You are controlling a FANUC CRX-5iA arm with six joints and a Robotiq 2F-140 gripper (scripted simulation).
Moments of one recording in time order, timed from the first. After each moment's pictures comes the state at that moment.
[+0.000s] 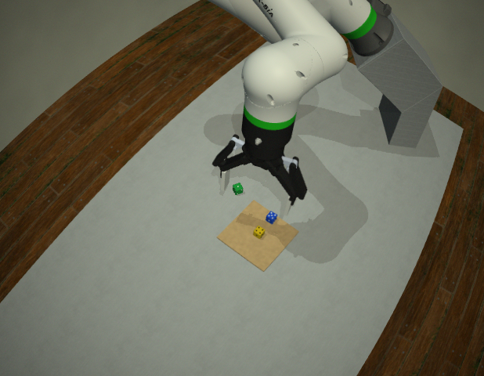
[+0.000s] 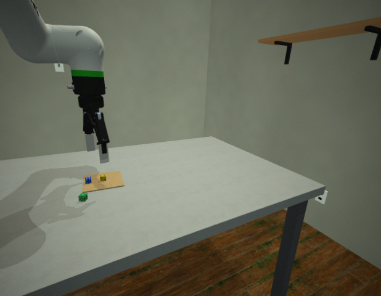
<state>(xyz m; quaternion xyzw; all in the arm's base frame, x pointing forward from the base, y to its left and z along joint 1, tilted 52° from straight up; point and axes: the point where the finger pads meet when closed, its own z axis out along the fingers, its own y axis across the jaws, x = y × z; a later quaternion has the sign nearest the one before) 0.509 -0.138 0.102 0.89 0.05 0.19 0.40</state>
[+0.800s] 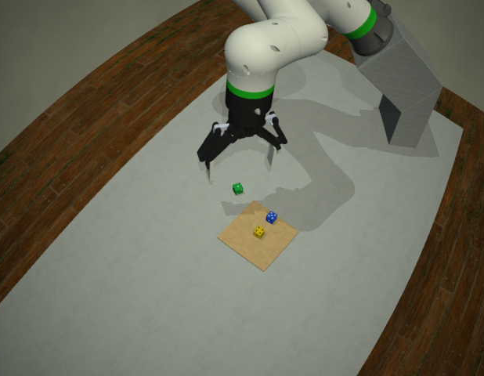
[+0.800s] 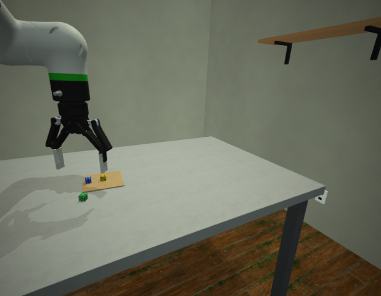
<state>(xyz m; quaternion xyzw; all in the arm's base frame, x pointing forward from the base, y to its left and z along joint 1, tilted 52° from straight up) 0.446 -0.205 0.123 0.82 0.36 0.03 0.45</state>
